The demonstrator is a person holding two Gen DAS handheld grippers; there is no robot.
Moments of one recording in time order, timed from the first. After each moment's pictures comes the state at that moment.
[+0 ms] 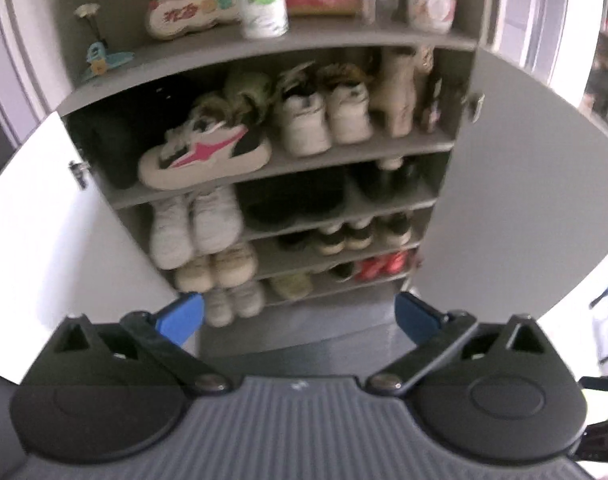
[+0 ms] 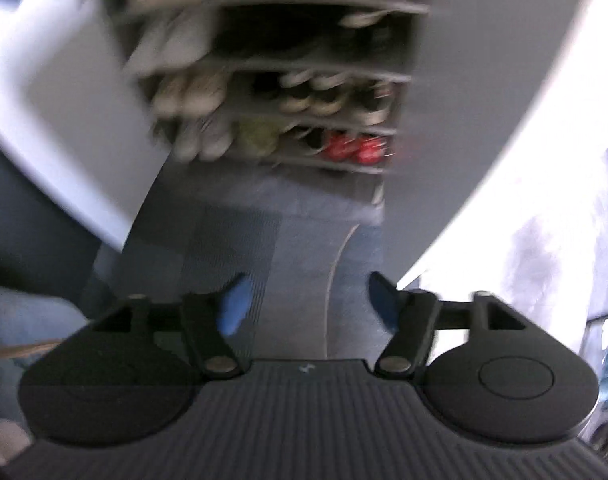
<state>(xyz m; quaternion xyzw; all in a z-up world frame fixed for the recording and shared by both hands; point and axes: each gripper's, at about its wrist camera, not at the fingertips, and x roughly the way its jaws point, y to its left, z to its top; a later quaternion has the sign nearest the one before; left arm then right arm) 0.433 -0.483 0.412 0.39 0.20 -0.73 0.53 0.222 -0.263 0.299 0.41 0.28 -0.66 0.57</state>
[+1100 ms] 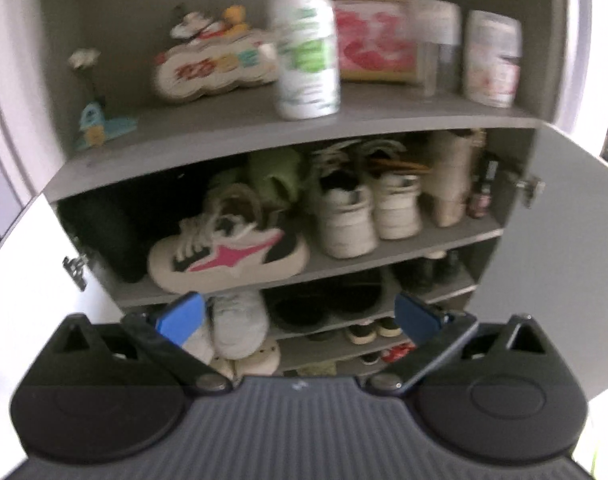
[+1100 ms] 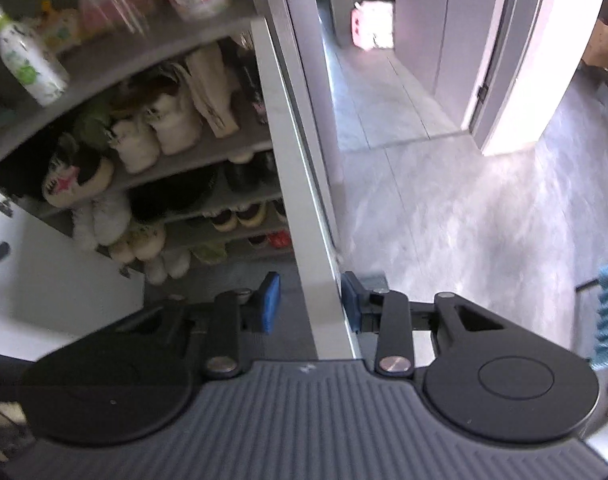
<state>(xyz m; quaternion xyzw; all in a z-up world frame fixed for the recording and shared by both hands) 0.529 -0.647 0.387 0.33 0.20 -0.73 0.57 0.088 -0.470 0.436 0.48 0.28 -0.67 0.49</state>
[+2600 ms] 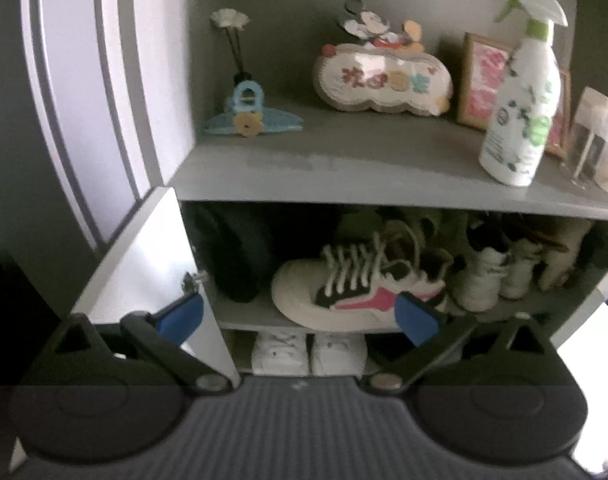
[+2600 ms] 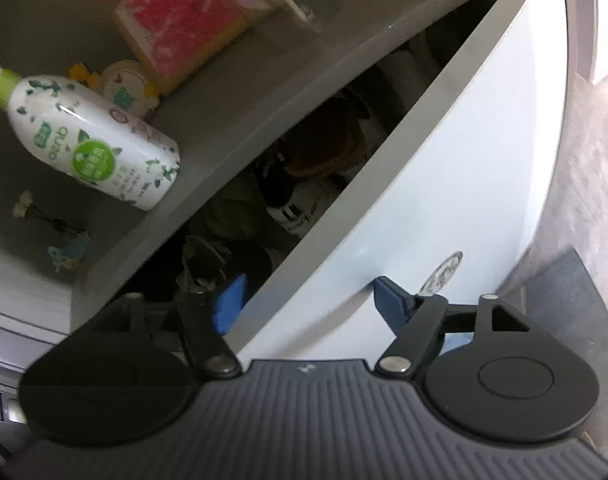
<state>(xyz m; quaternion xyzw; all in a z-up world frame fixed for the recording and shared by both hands) 0.671 -0.736 0.415 0.27 0.24 -0.69 0.63 0.251 -0.692 0.366 0.56 -0.01 -0.62 0.55</state>
